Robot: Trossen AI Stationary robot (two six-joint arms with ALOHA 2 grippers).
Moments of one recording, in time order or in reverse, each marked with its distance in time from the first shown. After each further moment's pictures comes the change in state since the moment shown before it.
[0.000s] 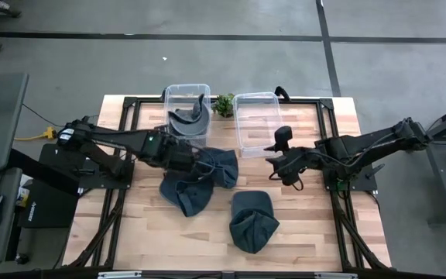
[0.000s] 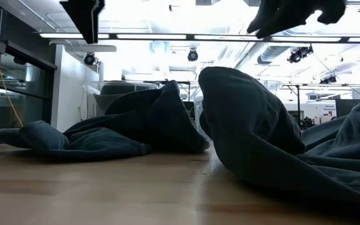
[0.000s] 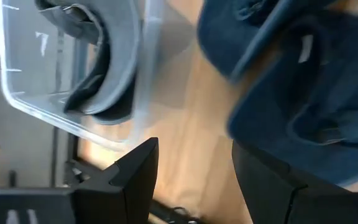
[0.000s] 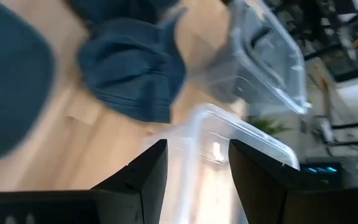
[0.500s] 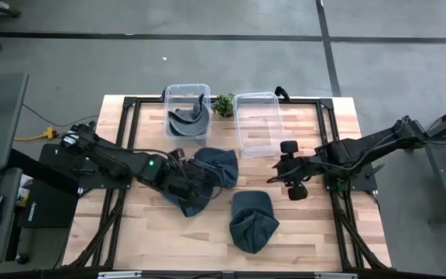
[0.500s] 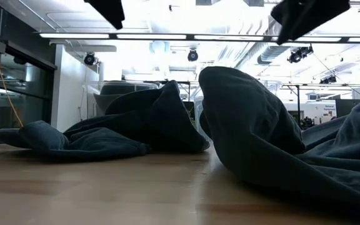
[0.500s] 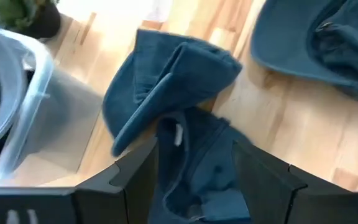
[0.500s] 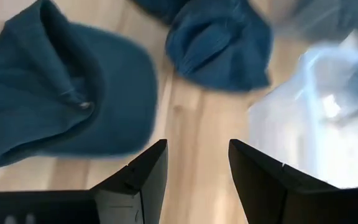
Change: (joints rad) left arm -0.190 0.062 -0.002 0.373 0.001 -0.242; right arm 0.067 0.000 0.000 -0.182 -0.236 0.531
